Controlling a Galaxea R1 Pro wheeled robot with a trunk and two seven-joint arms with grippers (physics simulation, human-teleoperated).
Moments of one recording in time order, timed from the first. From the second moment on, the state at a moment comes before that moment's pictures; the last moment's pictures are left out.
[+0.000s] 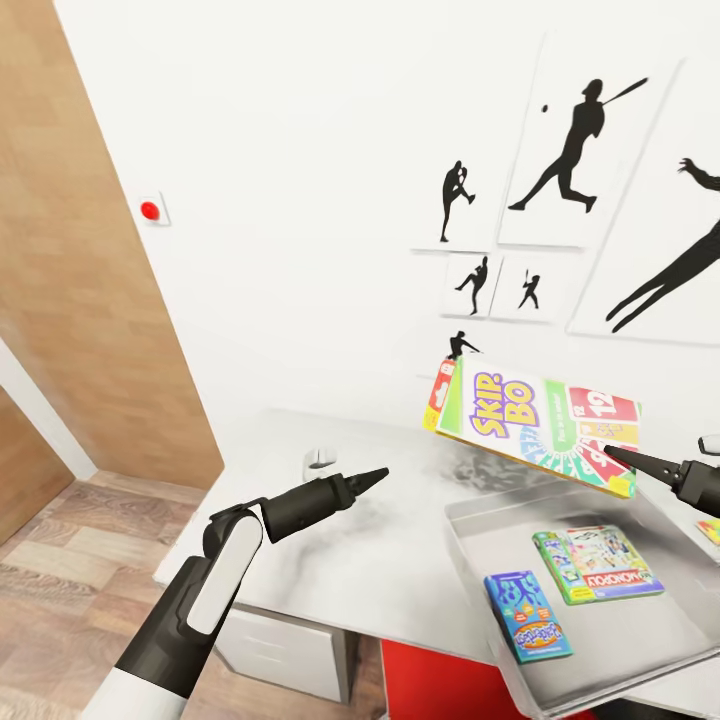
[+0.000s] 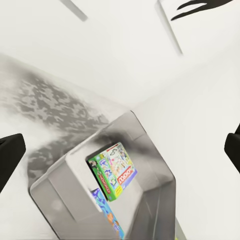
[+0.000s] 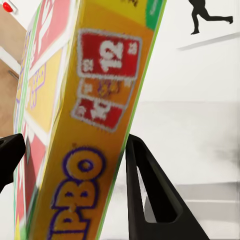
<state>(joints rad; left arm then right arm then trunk) -0.49 -0.04 -0.25 -1.35 0.76 0.67 -0.43 -0.34 -0.53 -0.55 -1.60 -0.59 1.04 1.01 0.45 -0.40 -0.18</state>
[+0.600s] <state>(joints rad) -0.49 -0.04 -0.25 -1.35 0.76 0.67 -0.43 -0.34 -0.52 -0.55 -1.60 -0.59 1.04 1.01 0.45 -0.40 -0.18</state>
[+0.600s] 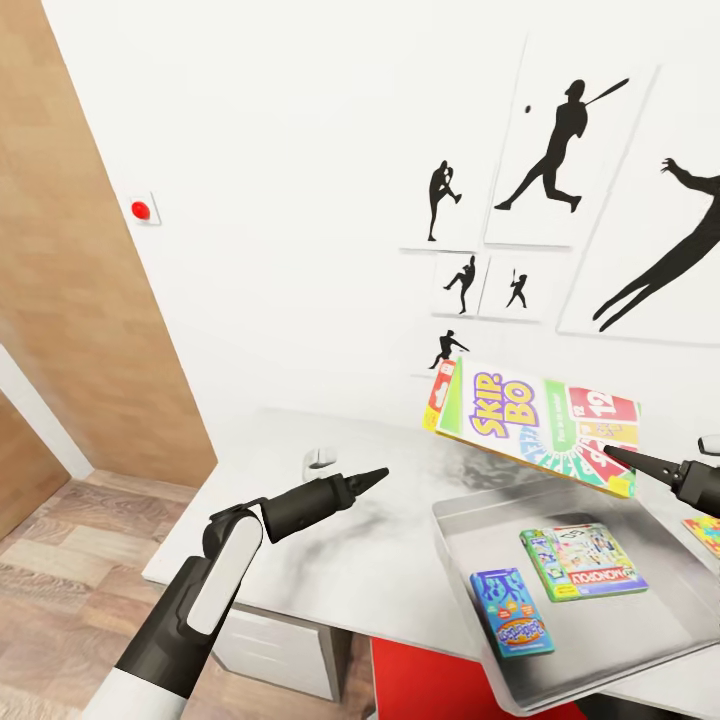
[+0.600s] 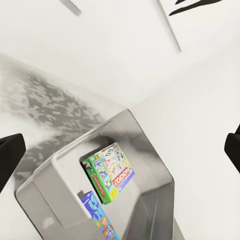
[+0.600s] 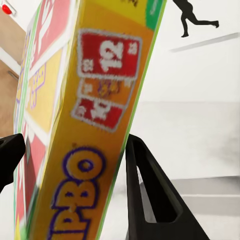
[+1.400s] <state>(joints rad) -0.49 -0.04 -0.25 -1.34 0.76 0.67 -0.43 -0.34 -0.52 -0.55 -1.60 -0.59 1.04 1.01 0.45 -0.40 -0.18</state>
